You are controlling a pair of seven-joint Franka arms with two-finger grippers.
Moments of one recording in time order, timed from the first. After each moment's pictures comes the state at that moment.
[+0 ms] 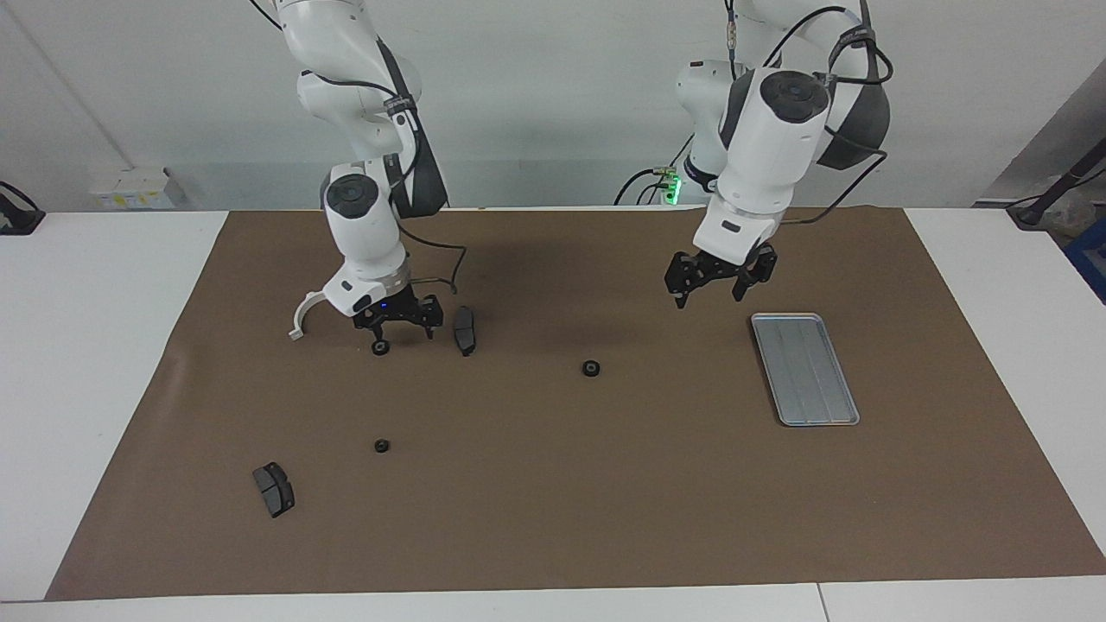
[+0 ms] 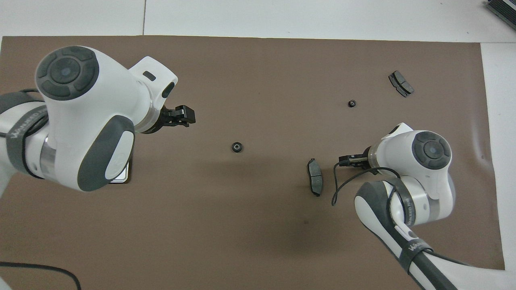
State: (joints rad) left arm -0.30 0.14 -0.11 -1.71 0.01 1.92 -0.48; right arm 0.12 0.08 0.03 -2.31 -0.01 2.43 0.15
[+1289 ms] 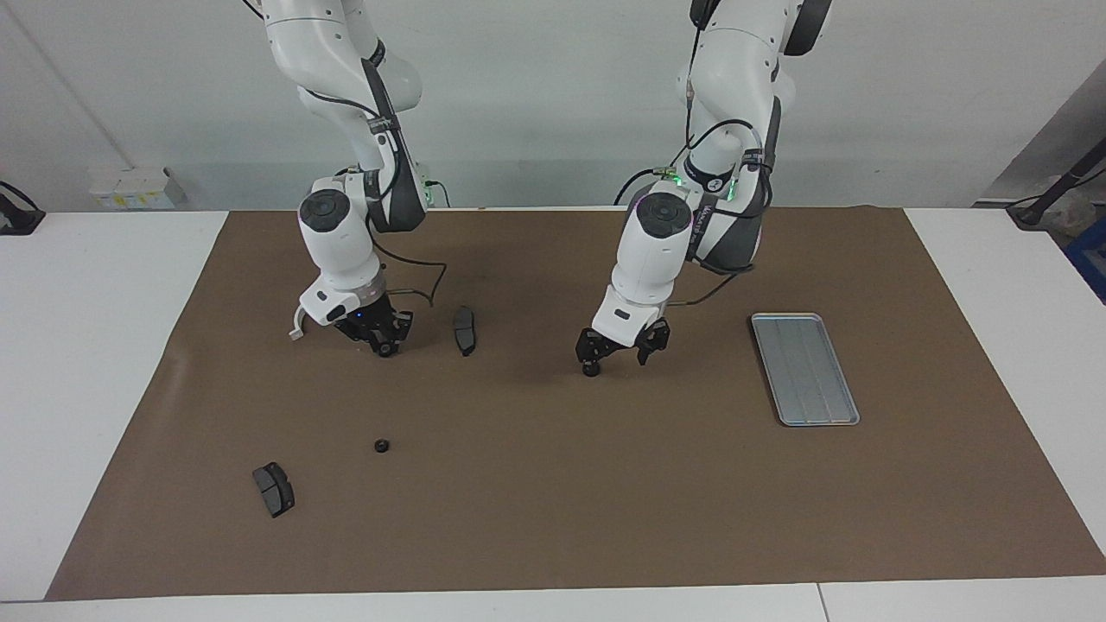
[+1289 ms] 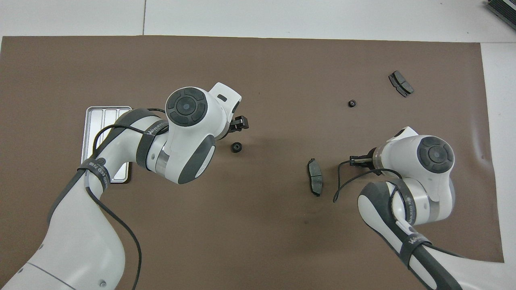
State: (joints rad) left arm -0.44 0.40 -0.11 -1.75 0.01 2.27 -0.67; right arm 0.11 0.11 0.04 -2.32 -0.01 2.49 0.19
